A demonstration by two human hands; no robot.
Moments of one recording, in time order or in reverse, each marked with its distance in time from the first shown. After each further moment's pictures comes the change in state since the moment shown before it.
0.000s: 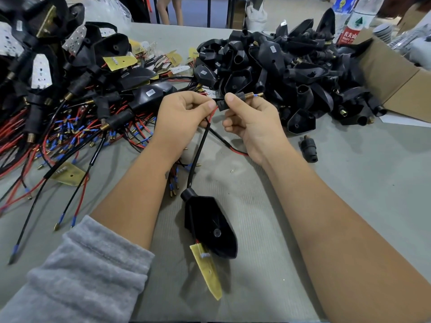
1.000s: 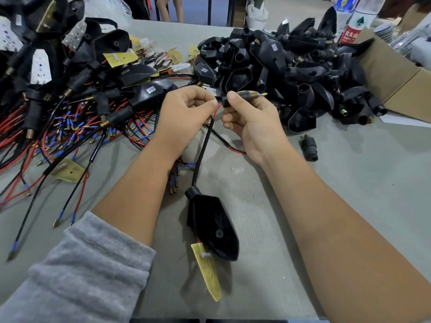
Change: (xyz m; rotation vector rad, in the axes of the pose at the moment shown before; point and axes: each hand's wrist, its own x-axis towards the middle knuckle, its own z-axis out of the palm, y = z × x) left_hand -0.003 0.003 0.001 0.057 0.005 0.041; right_hand -0.001 0.002 0.004 0.099 -0.024 -0.012
